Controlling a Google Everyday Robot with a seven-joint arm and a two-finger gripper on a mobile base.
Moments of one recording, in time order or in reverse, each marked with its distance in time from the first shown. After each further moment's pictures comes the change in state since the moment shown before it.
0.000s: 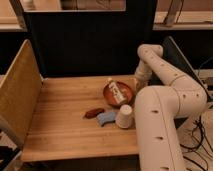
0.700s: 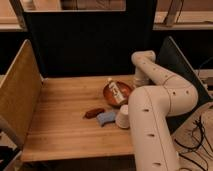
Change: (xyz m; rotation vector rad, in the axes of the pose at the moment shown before) arm 0.013 -0.027 0.052 0.139 0.098 0.096
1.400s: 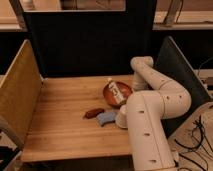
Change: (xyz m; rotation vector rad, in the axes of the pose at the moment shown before) arm -0.004 0.031 0.019 -0.071 0.037 -0.002
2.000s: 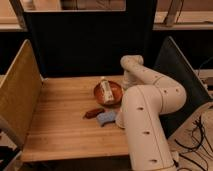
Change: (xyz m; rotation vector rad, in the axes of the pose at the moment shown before) arm 0.023 0.071 0.002 -0.045 0.048 -0.171
